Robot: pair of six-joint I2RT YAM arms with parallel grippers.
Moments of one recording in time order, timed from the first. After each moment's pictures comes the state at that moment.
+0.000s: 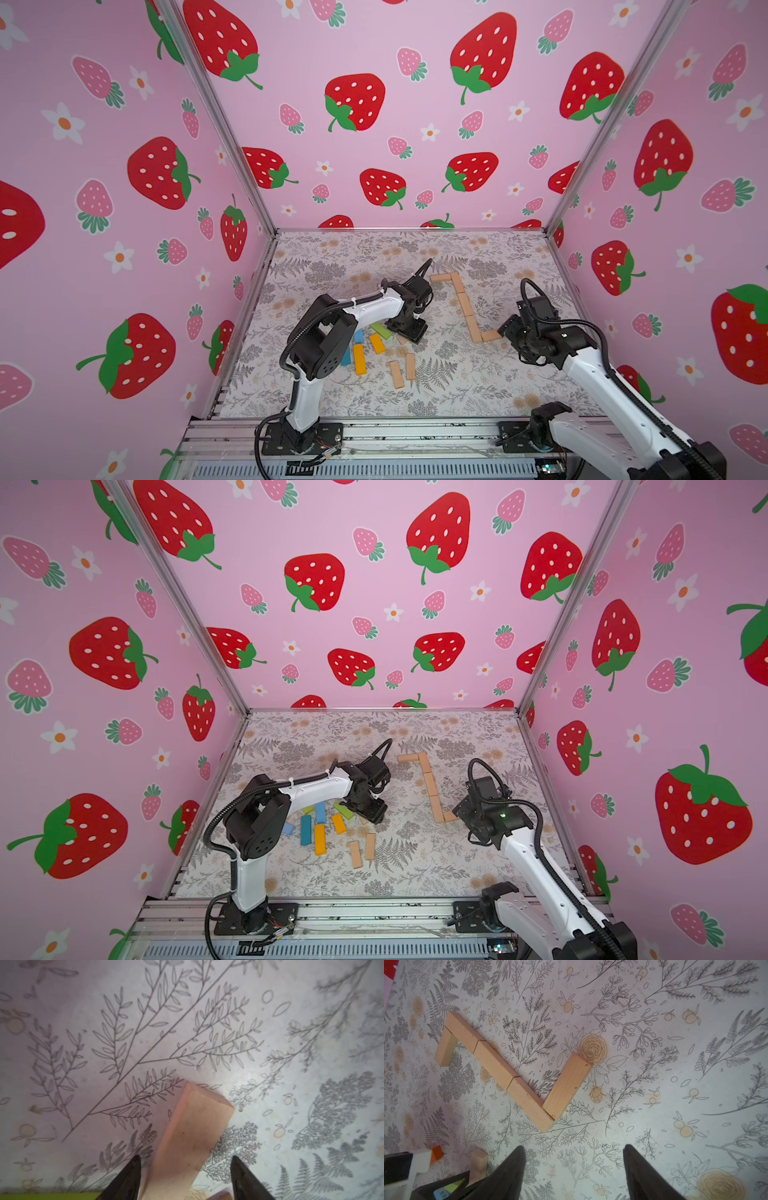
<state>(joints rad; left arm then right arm) -0.75 2.00 1.39 -0.80 0.09 -0.17 0.38 0.94 0.69 -0.82 0.12 1.04</state>
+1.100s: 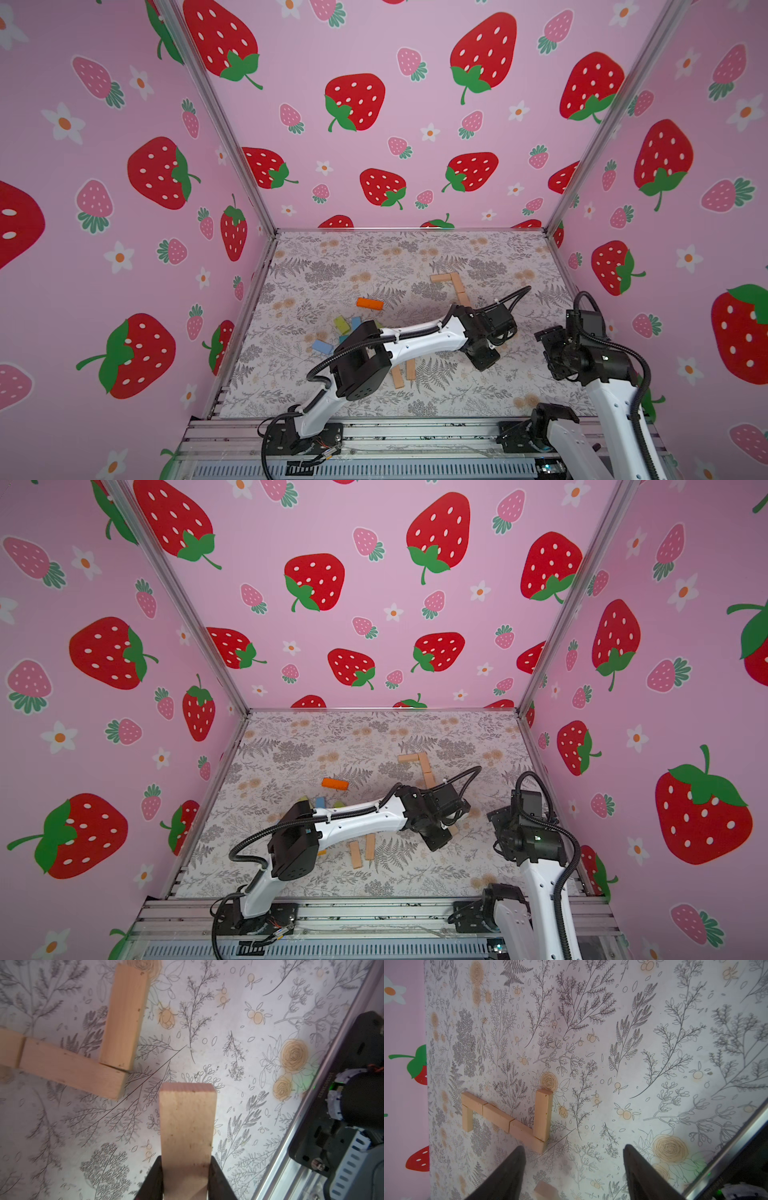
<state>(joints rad) -1.18 2.24 1.94 -0.89 0.10 -0.09 -0.04 0.69 0.71 -1.06 0.03 1.10</state>
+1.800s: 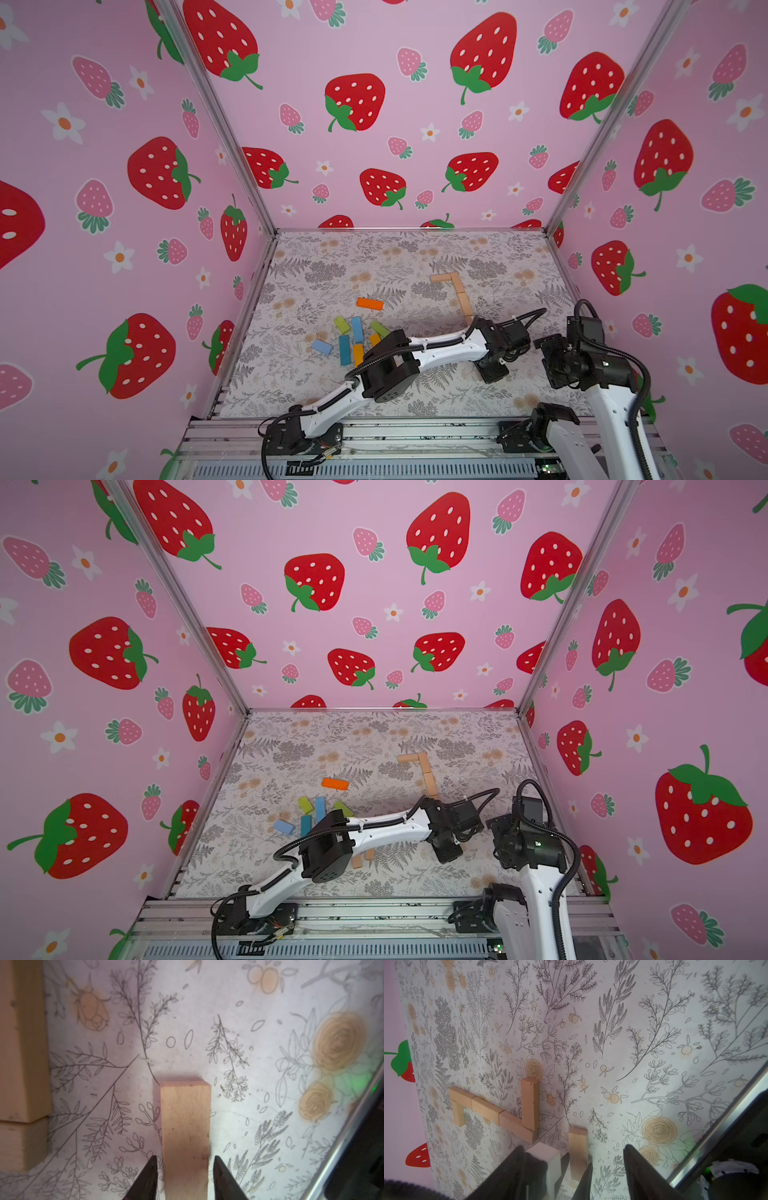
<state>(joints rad) -1.23 2.46 2.15 -0.99 0.09 -0.01 -0.06 0.67 0.68 -1.12 -0.03 1.12</state>
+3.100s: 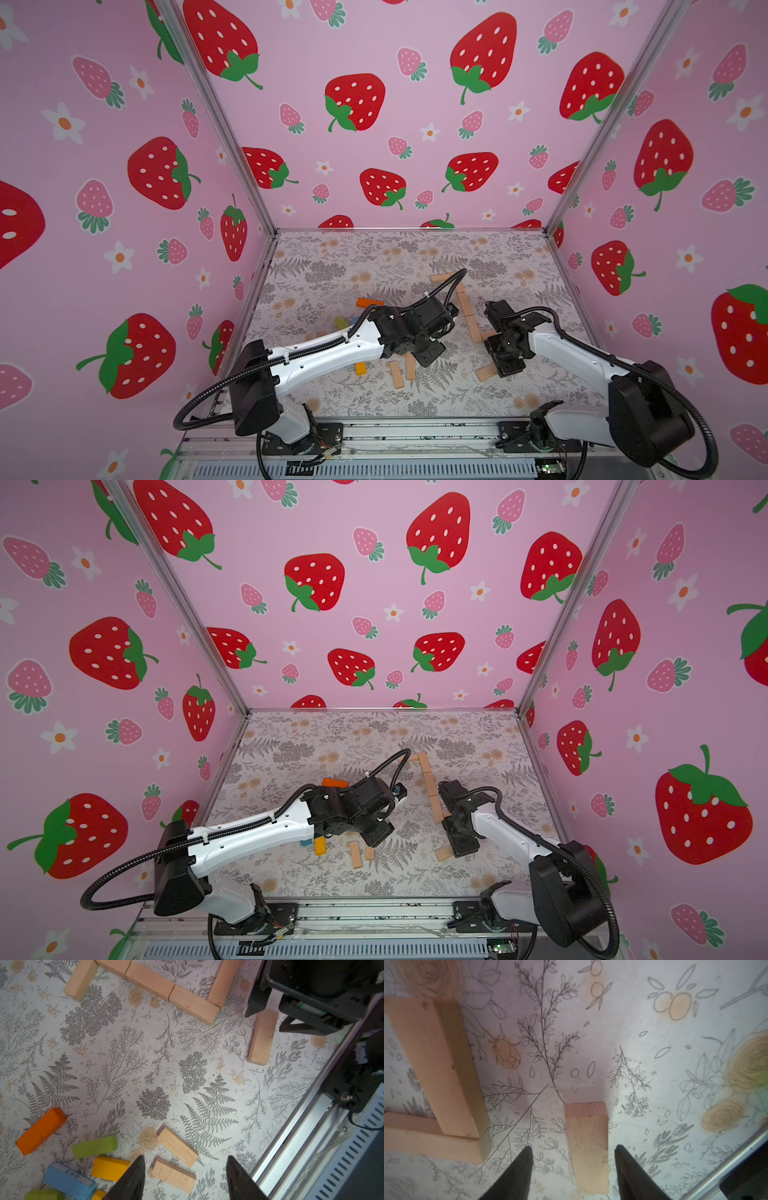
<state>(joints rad) -1.08 1.53 1.30 -0.83 -0.10 -0.12 0.55 1.30 0.69 -0.87 0.03 1.72</state>
